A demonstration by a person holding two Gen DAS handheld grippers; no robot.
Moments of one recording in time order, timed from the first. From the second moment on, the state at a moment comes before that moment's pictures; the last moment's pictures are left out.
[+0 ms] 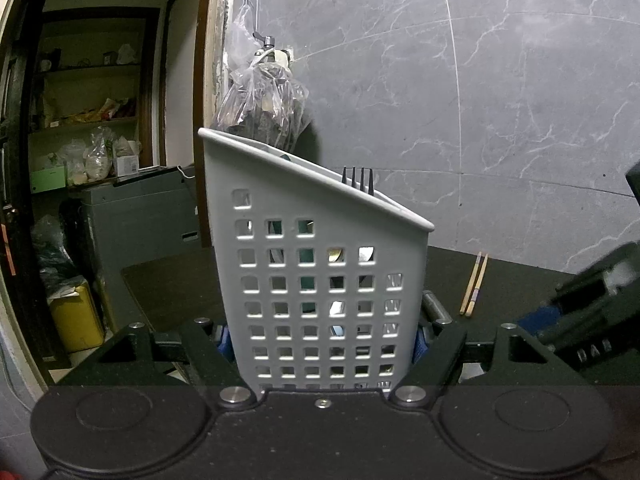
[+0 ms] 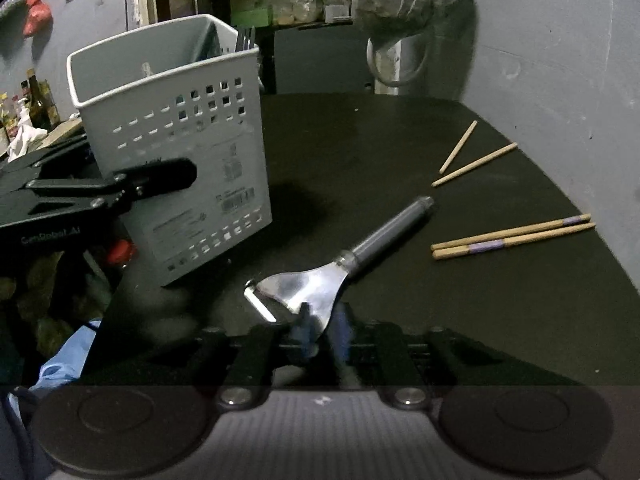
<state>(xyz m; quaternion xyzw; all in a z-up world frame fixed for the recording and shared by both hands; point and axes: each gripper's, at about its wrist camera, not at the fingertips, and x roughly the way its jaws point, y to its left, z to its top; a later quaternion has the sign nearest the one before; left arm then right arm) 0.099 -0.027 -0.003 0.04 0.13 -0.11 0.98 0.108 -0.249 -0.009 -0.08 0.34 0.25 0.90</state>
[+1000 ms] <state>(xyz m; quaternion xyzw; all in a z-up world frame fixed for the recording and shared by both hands) 0.098 -0.028 -0.003 0.04 0.13 -0.11 0.98 0.213 -0.238 -0.021 -0.01 0.33 0.19 0.92</state>
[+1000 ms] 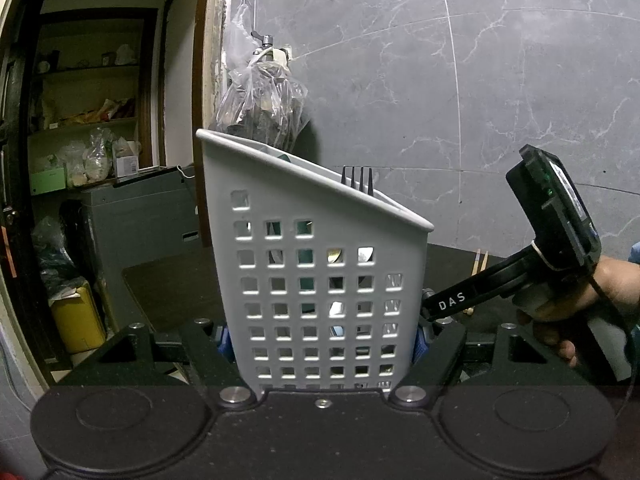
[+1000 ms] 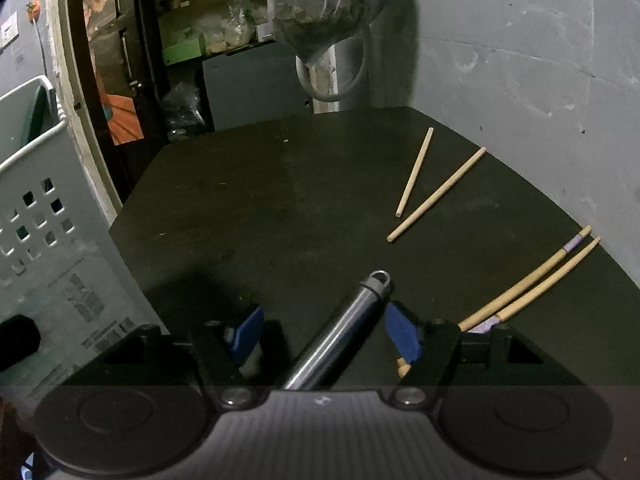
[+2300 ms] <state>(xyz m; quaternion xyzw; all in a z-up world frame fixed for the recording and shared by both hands) 0.098 -0.028 -0.003 0.04 0.13 -0.11 0.98 0.141 -0.248 0.031 0.02 0.11 0.22 0.97</state>
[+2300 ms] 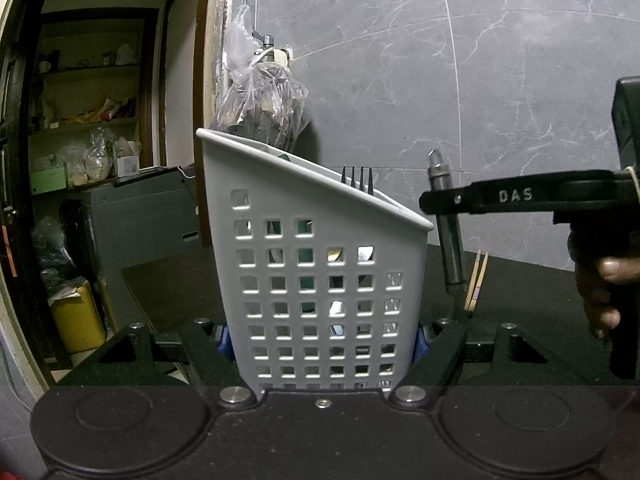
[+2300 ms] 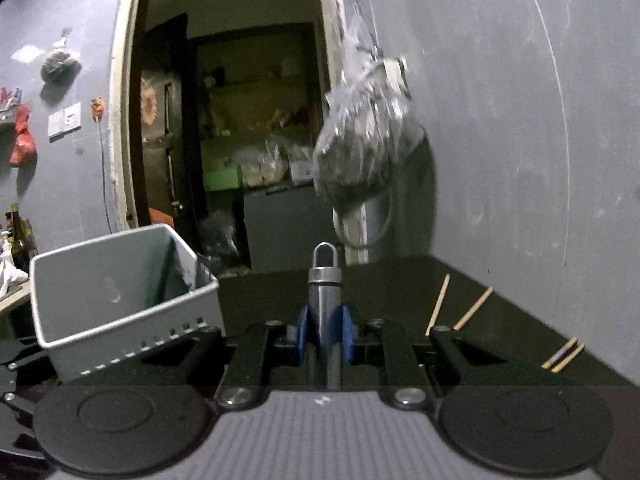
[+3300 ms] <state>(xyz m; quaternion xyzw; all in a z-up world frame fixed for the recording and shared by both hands) 0.098 -0.028 -0.003 0.04 0.13 -0.11 0.98 0.094 -0.262 0.022 0.10 0.05 0.18 0.98</state>
